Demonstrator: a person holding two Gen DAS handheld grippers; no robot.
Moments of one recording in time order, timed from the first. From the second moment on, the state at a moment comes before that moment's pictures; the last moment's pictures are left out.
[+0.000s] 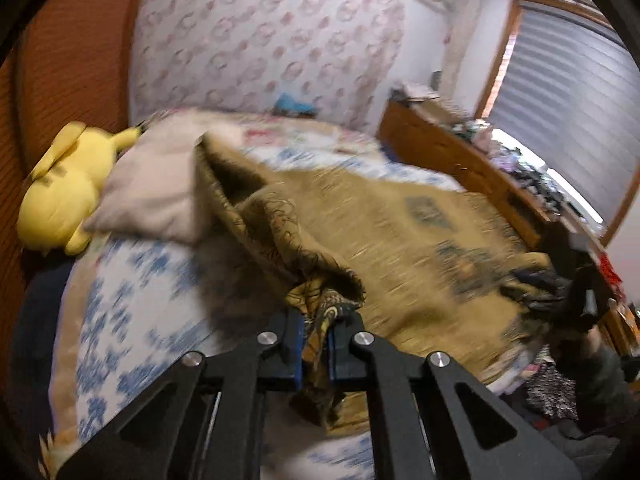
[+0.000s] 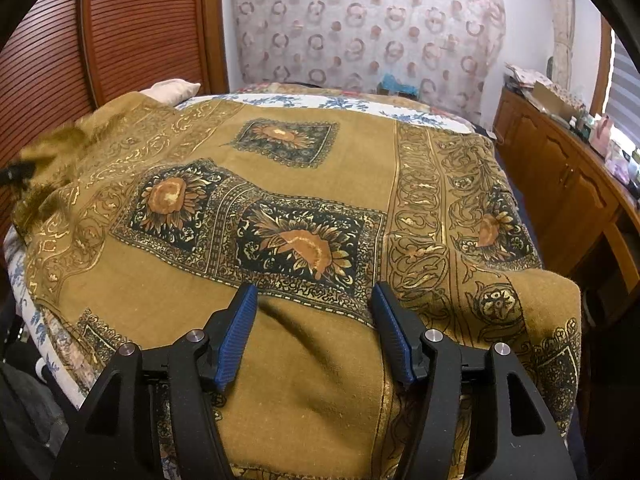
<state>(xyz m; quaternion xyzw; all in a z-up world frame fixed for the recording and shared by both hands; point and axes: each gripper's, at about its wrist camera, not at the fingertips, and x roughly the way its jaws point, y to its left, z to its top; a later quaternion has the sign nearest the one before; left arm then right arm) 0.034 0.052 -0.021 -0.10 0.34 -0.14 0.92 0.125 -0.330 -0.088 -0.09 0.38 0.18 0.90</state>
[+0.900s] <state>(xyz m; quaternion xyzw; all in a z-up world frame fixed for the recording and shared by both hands) 0.116 -0.192 0.070 0.02 0.32 -0.37 0.87 0.087 -0.432 -0.050 -0.02 0.34 0.16 0.93</state>
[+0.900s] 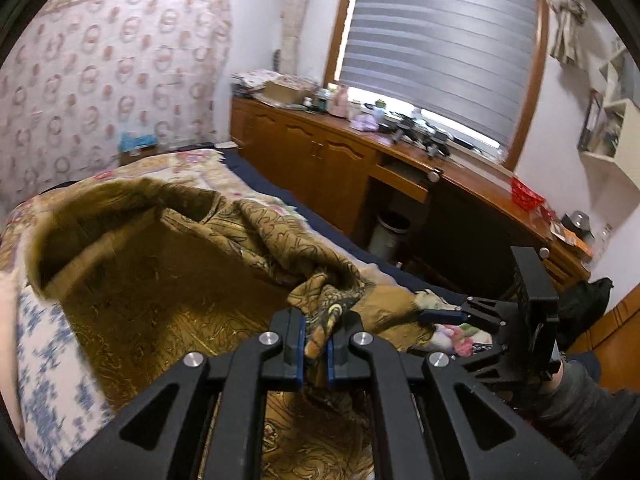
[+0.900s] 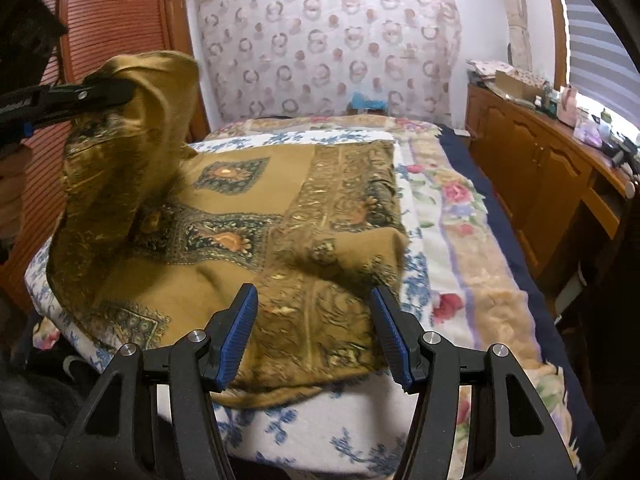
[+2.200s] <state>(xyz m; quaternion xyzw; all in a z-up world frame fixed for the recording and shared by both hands) 0.123 -0.181 0.026 0.06 0.36 -0.33 0.87 0.086 -0.451 -0.028 -0.01 0.32 0.14 0.94</state>
